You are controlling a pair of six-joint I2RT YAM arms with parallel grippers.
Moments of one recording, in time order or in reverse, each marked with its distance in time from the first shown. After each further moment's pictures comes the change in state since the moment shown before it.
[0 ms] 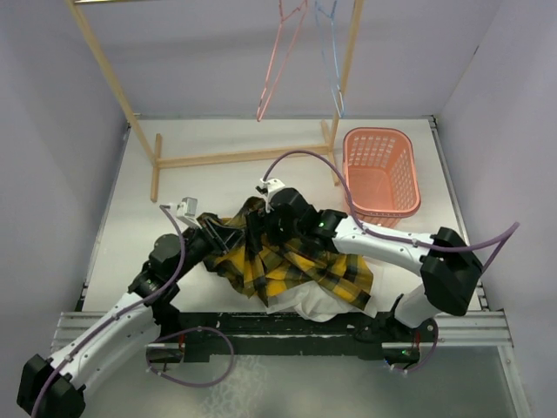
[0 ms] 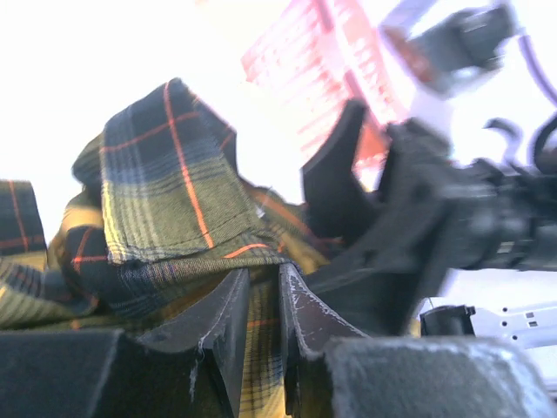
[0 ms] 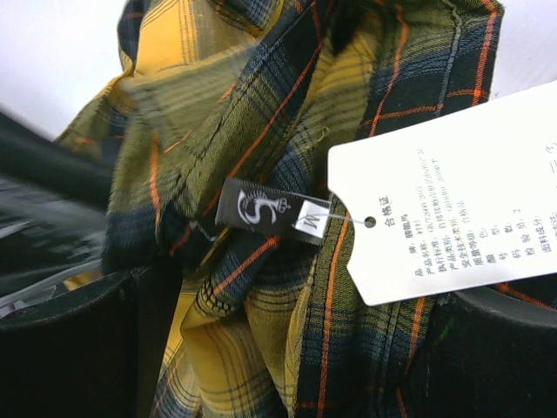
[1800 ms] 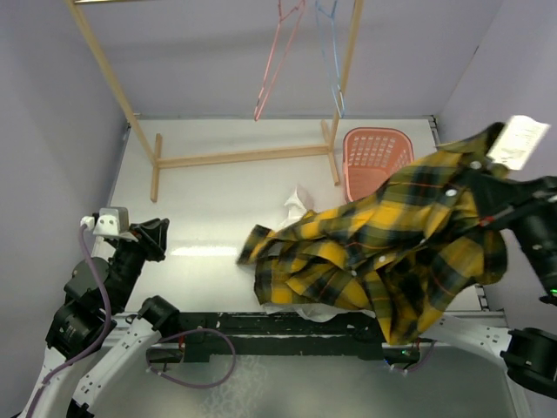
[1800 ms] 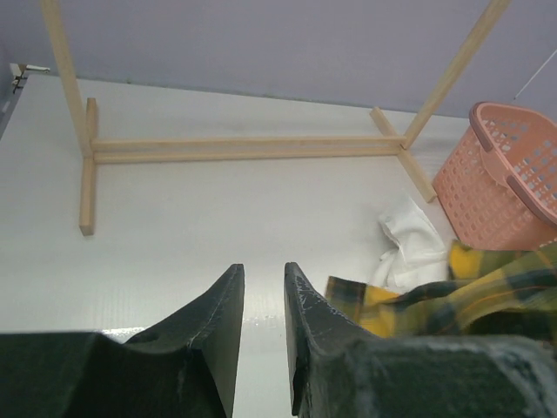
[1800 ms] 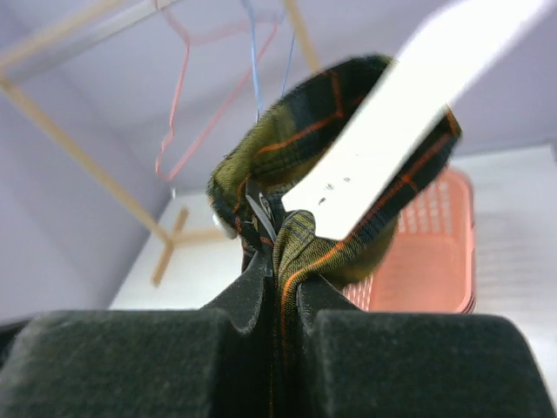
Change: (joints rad) left arm -0.001 -0.372 0.618 -0.921 -0.531 0.602; right arm -0.035 -0.776 0.747 -0.822 0.699 -0.127
